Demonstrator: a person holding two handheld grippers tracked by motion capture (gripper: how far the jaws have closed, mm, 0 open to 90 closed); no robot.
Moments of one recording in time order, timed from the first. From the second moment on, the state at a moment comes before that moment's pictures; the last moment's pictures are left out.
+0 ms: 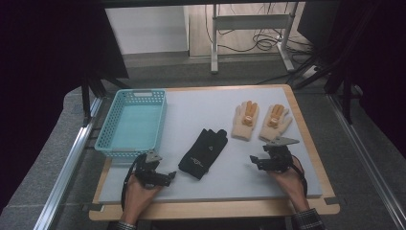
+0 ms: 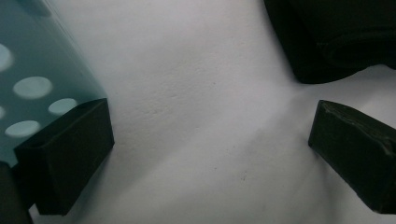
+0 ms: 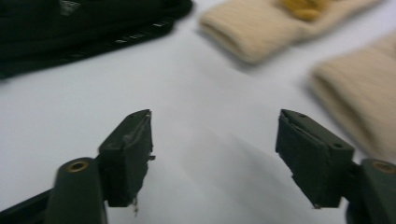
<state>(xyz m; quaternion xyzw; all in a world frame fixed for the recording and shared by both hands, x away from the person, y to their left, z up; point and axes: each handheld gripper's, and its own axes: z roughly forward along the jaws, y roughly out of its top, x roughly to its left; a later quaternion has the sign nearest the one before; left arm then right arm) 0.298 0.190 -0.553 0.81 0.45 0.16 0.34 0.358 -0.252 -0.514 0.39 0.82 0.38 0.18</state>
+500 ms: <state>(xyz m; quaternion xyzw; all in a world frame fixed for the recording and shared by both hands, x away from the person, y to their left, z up) 0.298 0.190 -0.553 0.81 0.45 0.16 0.34 0.361 -0.279 -0.530 0.41 0.83 0.34 0.19</state>
